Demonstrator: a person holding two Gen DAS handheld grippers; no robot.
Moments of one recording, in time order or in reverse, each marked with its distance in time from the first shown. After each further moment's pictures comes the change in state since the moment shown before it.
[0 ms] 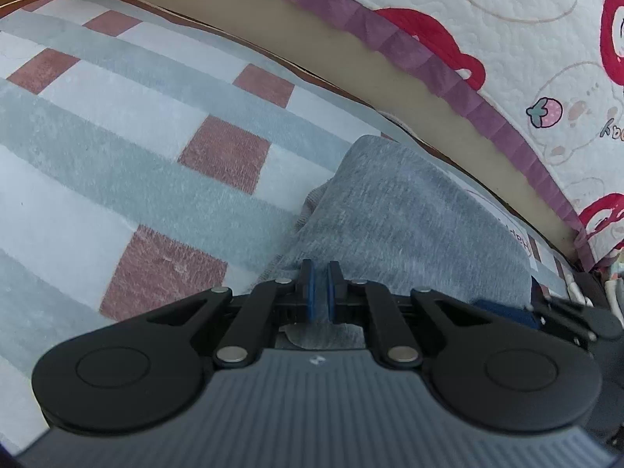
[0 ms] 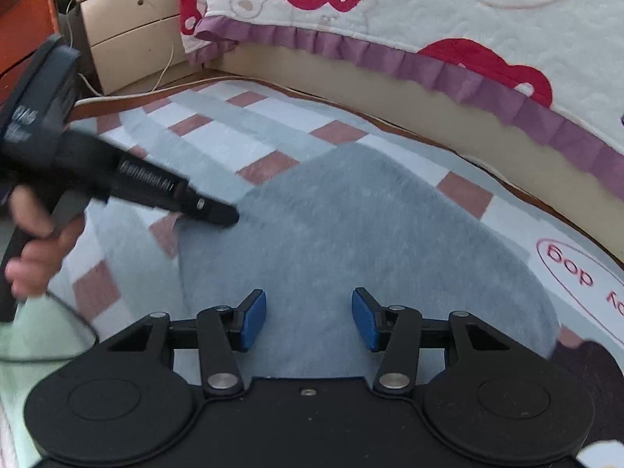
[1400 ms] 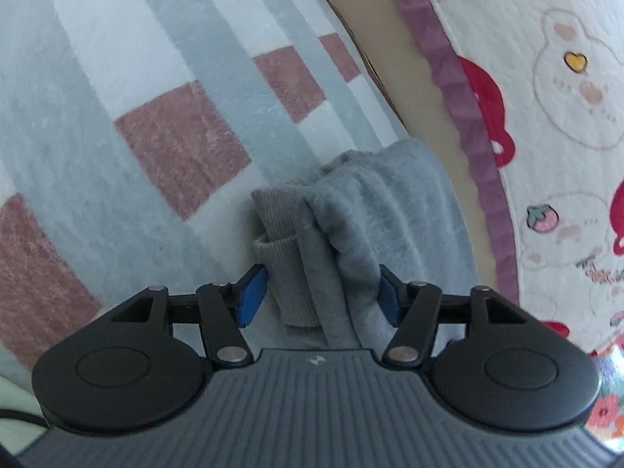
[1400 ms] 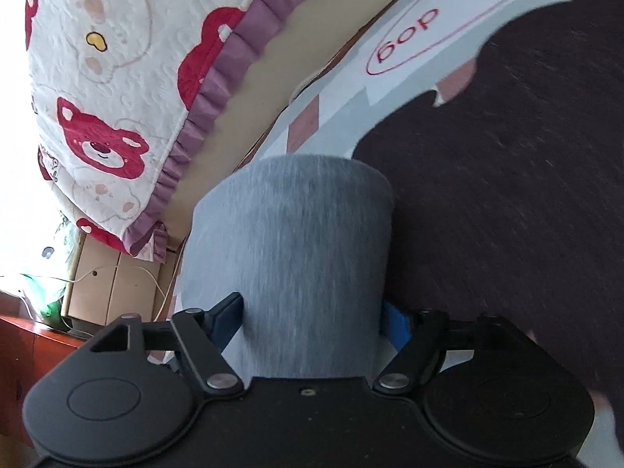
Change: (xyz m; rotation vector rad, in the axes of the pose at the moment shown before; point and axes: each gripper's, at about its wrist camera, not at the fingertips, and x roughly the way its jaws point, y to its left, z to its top) left arm -0.005 0.032 -0.062 -0.531 -0.051 -0.107; right arm 0.010 -0.148 -0.106 1.041 -0.165 0.316
